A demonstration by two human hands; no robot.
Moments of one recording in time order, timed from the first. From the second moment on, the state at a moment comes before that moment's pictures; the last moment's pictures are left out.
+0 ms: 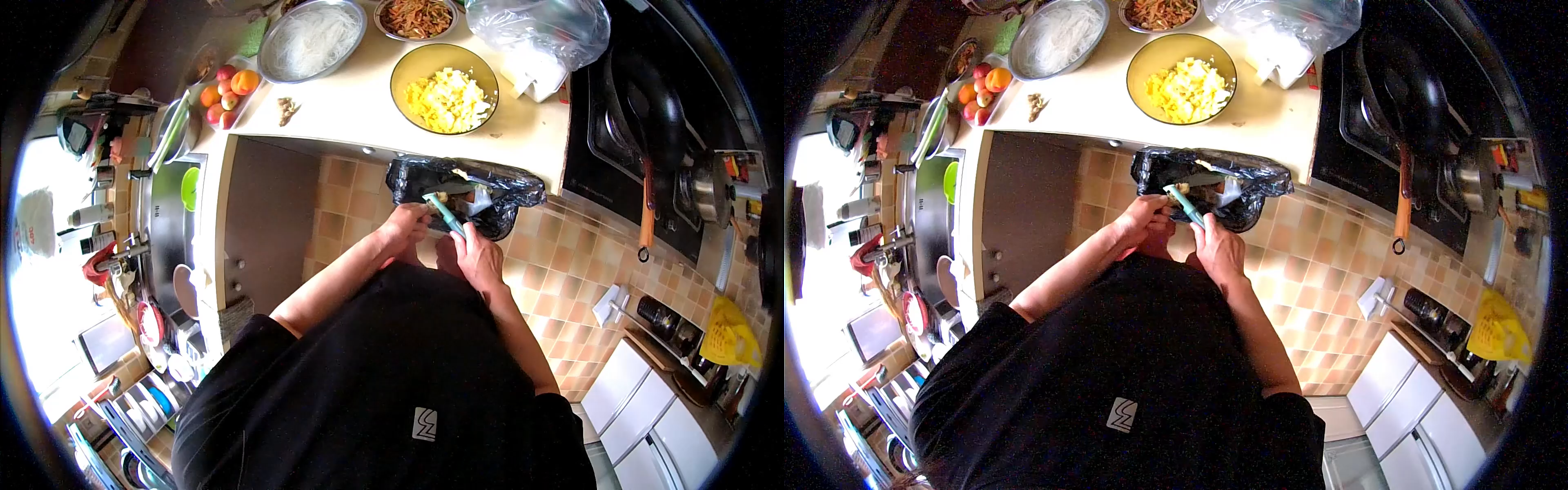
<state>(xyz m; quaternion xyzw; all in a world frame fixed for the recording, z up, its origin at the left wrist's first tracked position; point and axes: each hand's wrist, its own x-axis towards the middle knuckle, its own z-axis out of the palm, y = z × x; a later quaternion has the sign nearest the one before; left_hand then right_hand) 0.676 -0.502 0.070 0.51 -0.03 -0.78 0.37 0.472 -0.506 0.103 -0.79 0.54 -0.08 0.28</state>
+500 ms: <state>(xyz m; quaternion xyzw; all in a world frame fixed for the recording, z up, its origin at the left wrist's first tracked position) 0.685 -0.519 0.055 0.34 0.28 -0.83 0.35 0.481 -0.514 0.098 -0.77 0.54 -0.10 0.32</state>
